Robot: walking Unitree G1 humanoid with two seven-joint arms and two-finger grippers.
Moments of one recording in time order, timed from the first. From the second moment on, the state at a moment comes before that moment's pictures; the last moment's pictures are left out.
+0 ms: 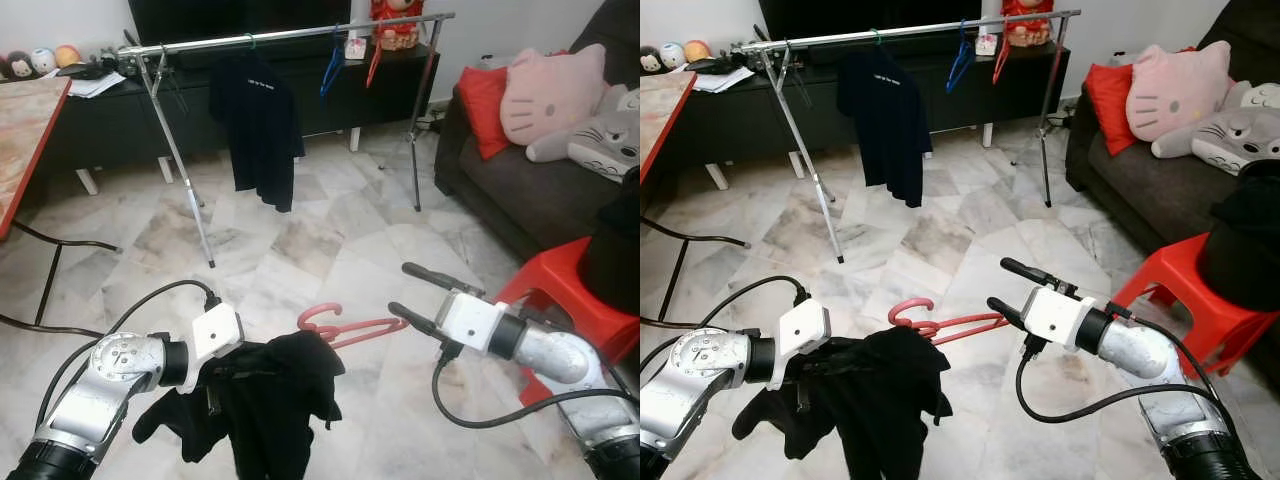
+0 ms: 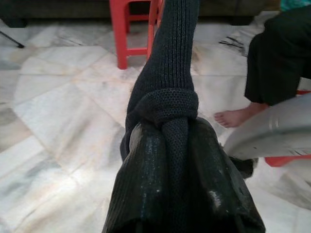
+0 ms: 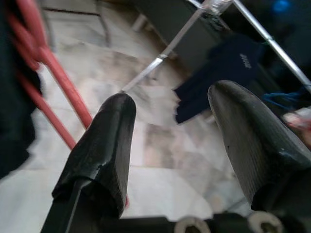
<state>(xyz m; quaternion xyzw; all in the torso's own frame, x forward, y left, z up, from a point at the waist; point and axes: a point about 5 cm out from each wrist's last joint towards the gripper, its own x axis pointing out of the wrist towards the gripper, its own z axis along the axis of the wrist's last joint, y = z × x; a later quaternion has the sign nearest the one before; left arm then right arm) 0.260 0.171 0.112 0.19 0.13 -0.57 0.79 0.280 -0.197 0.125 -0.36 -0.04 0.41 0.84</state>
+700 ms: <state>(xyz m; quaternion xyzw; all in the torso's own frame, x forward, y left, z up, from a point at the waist) 0.257 0.156 0.136 0.23 0.12 -0.65 0.72 0.272 -0.182 0.116 -0.32 0.02 0.55 0.77</state>
